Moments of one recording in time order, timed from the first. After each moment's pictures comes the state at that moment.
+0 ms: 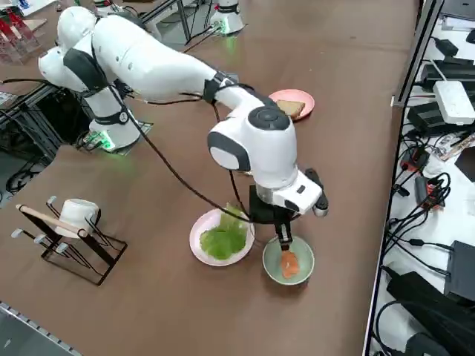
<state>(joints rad) -0.44 0.96 0.24 -1.05 -0.27 2.11 -0.62</state>
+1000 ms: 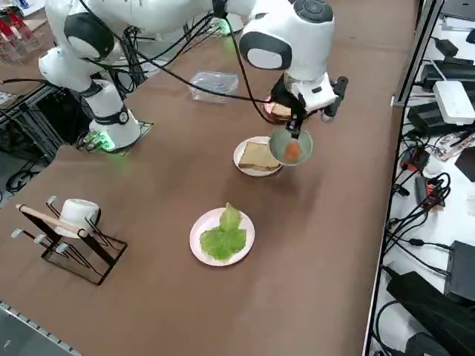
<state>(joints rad) -0.44 0.75 0.59 -1.27 -0.13 1.81 0.17</state>
